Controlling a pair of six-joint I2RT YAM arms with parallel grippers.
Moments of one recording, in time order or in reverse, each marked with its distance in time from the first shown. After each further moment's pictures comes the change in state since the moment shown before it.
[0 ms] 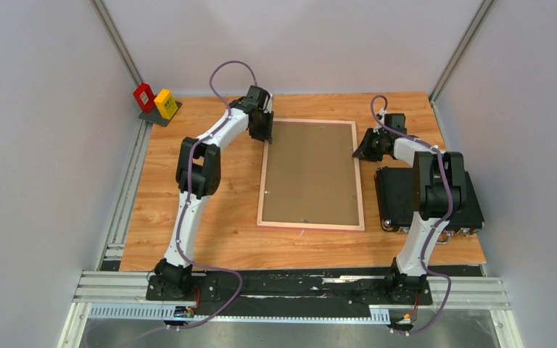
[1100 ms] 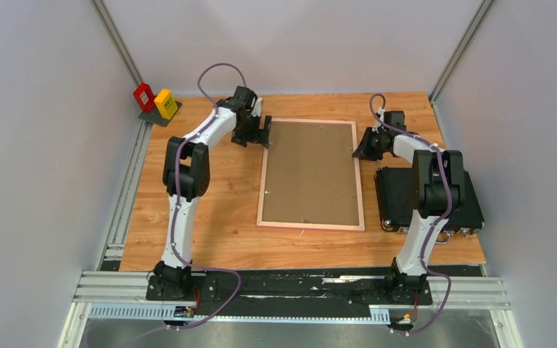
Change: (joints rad) left arm 0.045 -0.107 -0.127 -0.060 0.055 0.052; right arm 0.001 0.012 0.026 -0.035 -0.002 -0.023
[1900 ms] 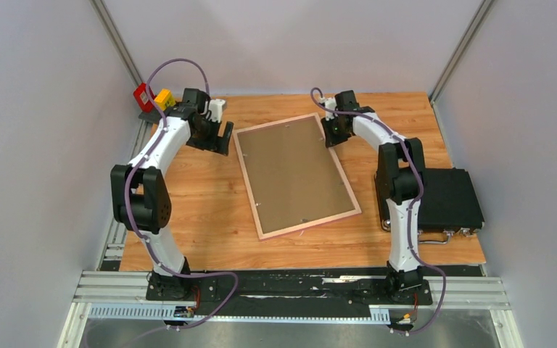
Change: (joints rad) left arm 0.190 -0.550 -0.484 -0.039 0.001 0.309; right arm 0.255 0.272 0.528 -0.346 0.166 -0.432
